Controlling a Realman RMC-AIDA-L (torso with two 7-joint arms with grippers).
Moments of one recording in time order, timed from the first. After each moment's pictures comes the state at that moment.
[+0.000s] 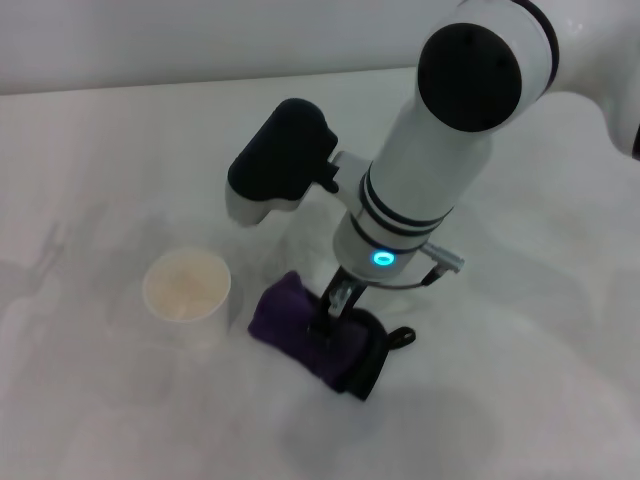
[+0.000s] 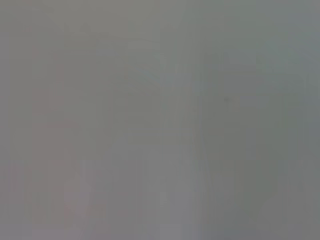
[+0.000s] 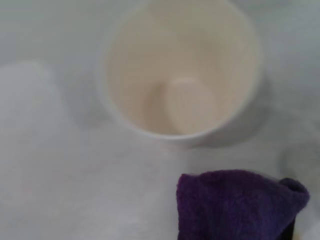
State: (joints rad) left arm -0.30 -2.08 1.07 0.13 0.59 1.37 -0.25; right arm 0.94 2.03 -2.11 -0.93 0.91 1.17 -0.23
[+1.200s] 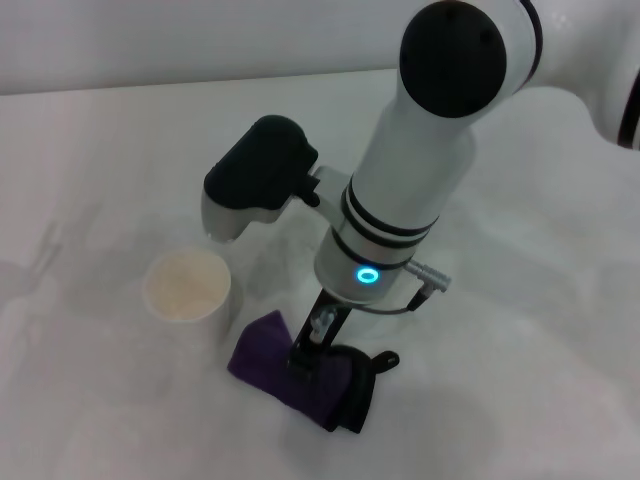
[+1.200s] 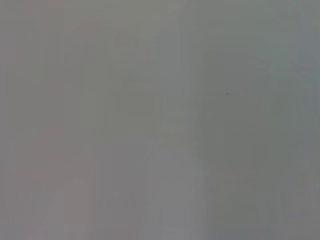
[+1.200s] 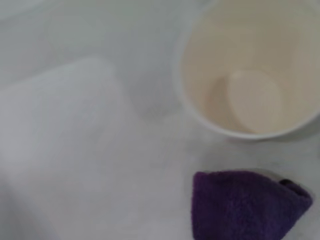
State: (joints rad) left arm -0.30 -2.08 1.07 0.13 0.59 1.35 -0.24; right arm 0.99 2.03 -2.13 -0.91 1.07 1.22 -0.24
